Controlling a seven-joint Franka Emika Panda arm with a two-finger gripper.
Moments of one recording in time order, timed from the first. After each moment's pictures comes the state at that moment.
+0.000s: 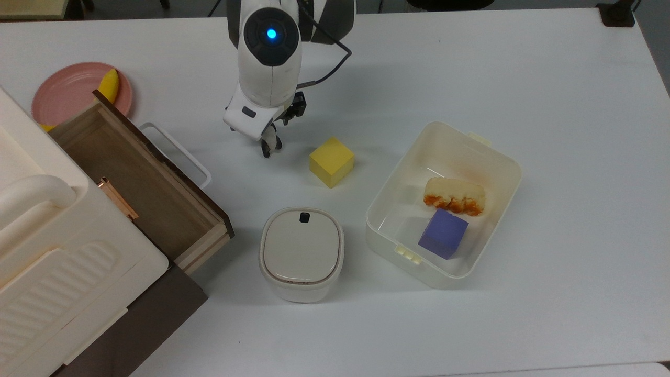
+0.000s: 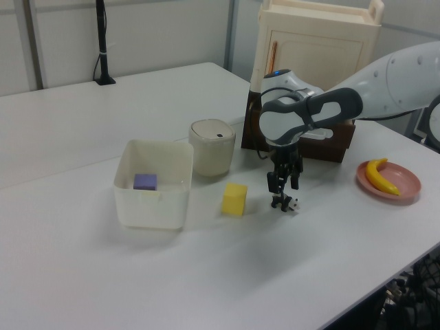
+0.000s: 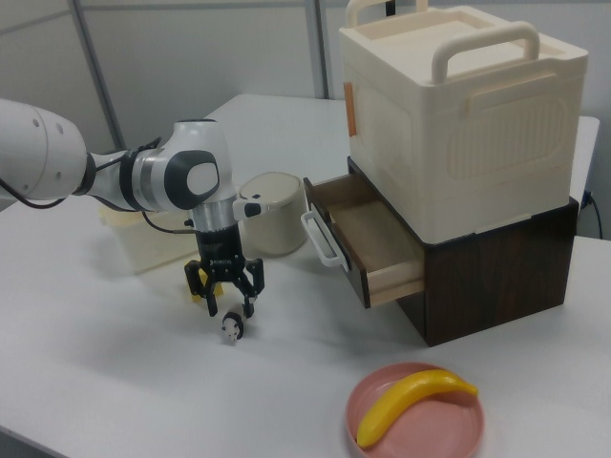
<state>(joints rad) -0.05 0.30 0.05 -1.89 -0.19 1.96 -0.21</state>
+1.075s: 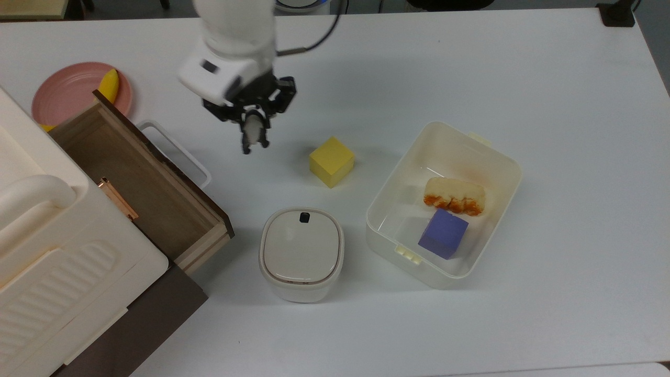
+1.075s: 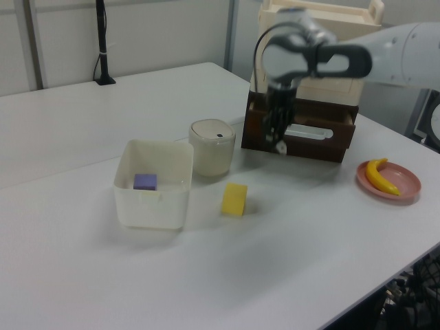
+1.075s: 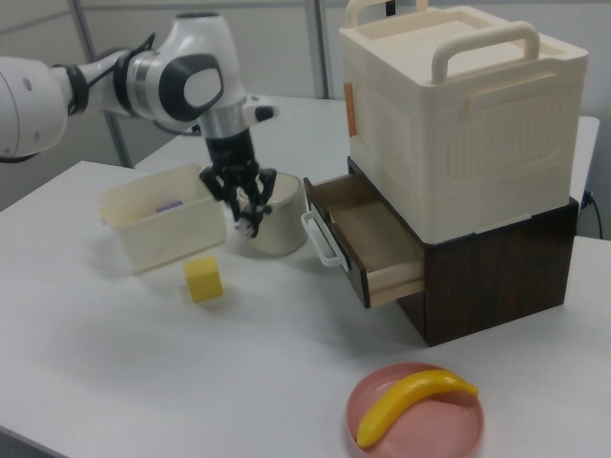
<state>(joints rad) -0.03 0.28 -0.01 -1.56 -0.05 1.84 -0.23</state>
